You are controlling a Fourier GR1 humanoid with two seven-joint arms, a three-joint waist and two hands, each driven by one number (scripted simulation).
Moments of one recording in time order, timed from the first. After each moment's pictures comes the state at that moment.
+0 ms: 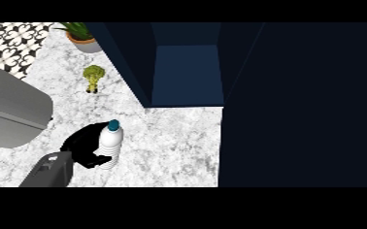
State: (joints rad) left arm -0.45 0.27 0.23 -0.31 -0.03 -0.94 -0.31; right arm 0.58 -0.03 0.15 -2.17 -0.28 0.34 -0.12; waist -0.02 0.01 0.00
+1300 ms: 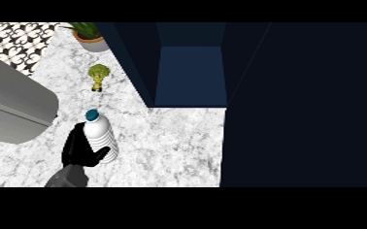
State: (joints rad) left arm -0.26 0.09 0.43 -0.65 0.30 -0.60 -0.47; right arm 0.60 -0.03 0.16 -2.16 -0.26 0.35 -0.15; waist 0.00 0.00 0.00
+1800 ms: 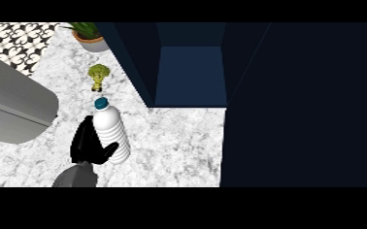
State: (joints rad) left arm -0.14 0.01 0.23 -1.04 0.41 -0.44 -0.29; right arm 0.59 -0.02 0.20 -2.13 -0.24 0.33 -0.15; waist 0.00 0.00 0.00
